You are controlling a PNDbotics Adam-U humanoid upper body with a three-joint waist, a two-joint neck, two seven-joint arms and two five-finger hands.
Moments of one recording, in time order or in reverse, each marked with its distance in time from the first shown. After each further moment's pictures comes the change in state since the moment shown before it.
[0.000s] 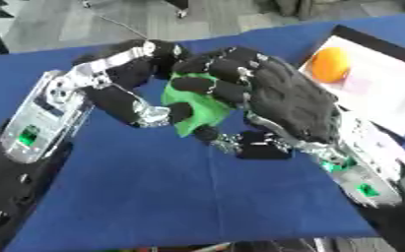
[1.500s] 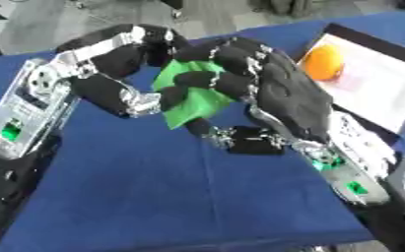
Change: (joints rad) left arm -0.029 0.008 0.029 -0.031 0.007 -0.028 -0.008; right arm -0.008 -0.002 -0.001 0.015 -0.015 -0.016 -0.148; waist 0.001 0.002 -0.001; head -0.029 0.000
